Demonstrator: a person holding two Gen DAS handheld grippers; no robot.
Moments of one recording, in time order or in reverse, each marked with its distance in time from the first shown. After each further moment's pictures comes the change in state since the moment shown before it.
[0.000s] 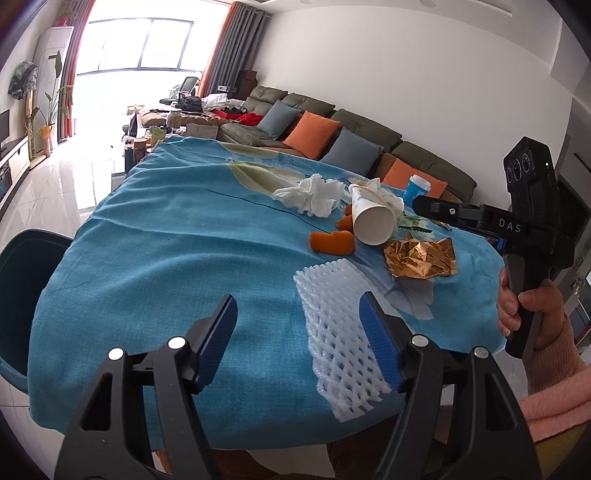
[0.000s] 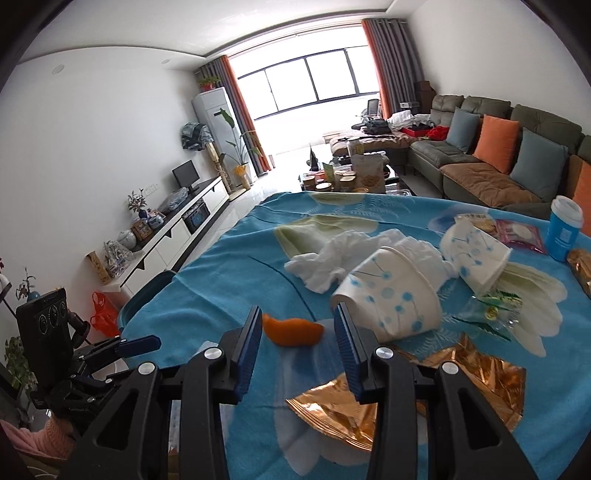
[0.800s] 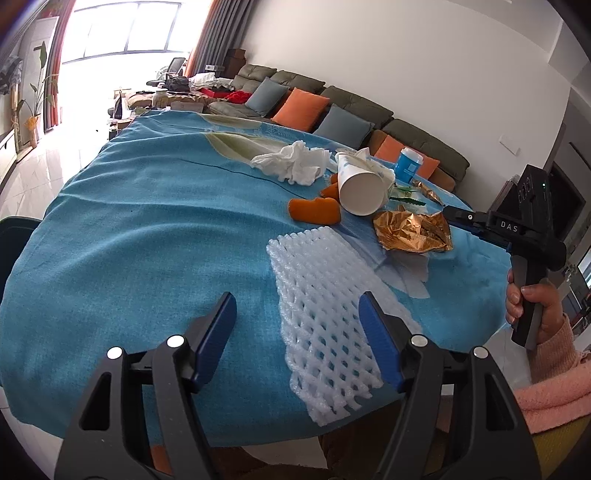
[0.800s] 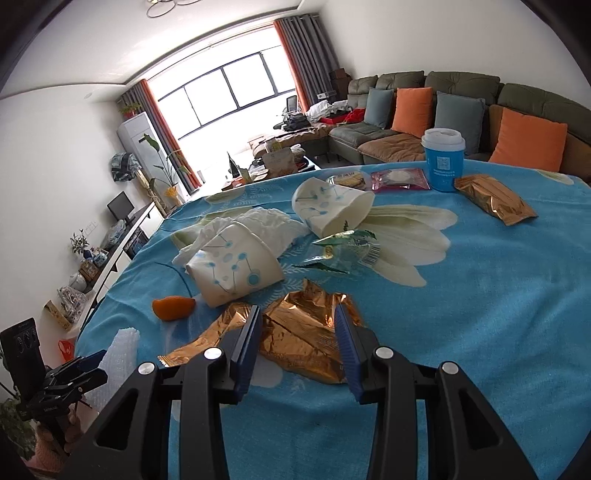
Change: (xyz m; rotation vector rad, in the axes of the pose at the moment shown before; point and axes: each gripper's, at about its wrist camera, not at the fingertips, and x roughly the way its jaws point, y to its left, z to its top) left arm 0.025 -0.009 -0.009 0.015 0.094 -0.039; right arm -0.043 -0.097 -0.043 0.220 -0.014 -0.195
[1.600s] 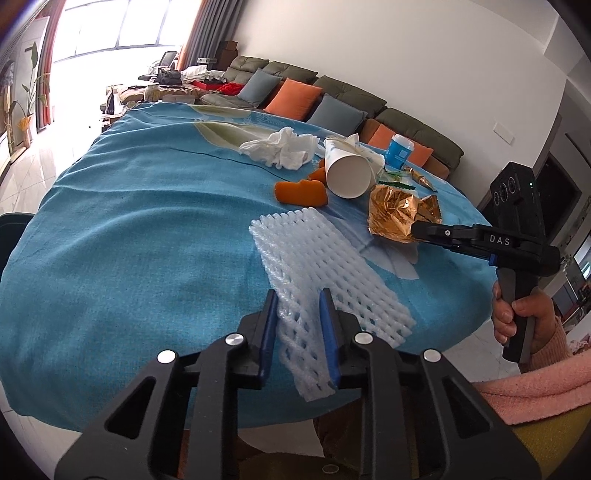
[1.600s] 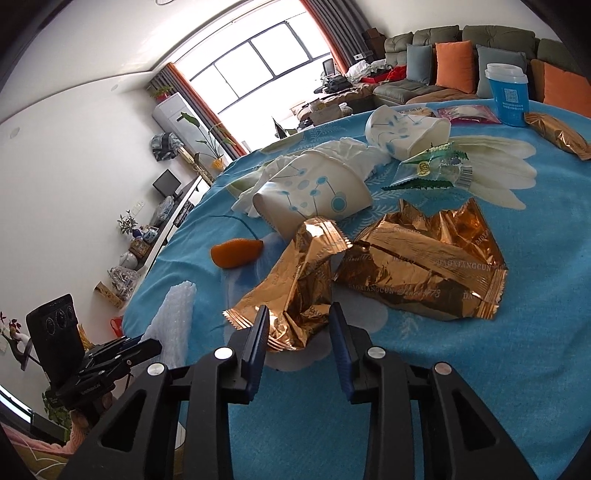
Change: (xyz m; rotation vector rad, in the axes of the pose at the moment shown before) left arm -0.002 -0.006 -0.009 0.021 0.038 -0.016; right arm 0.026 0.034 -0.033 0.029 0.153 0.224
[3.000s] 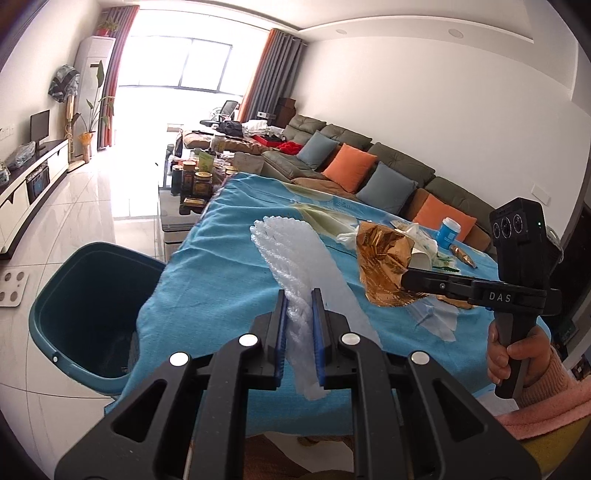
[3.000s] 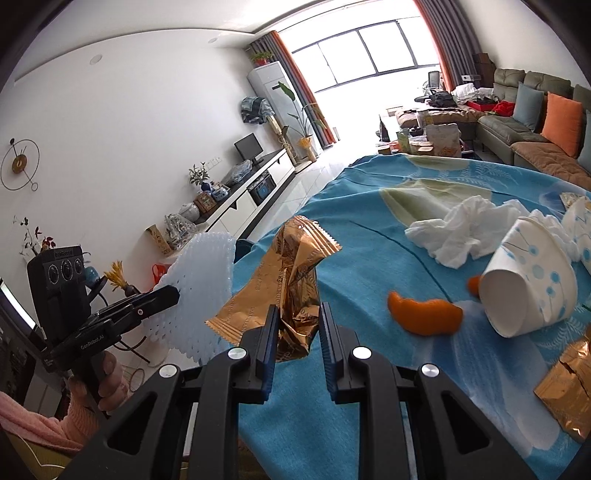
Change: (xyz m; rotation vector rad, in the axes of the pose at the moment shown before) left arm -0.119 0.062 0.011 -0.110 -0.266 0.210; right arm 0.065 0.136 0.034 -0.323 0.057 0.228
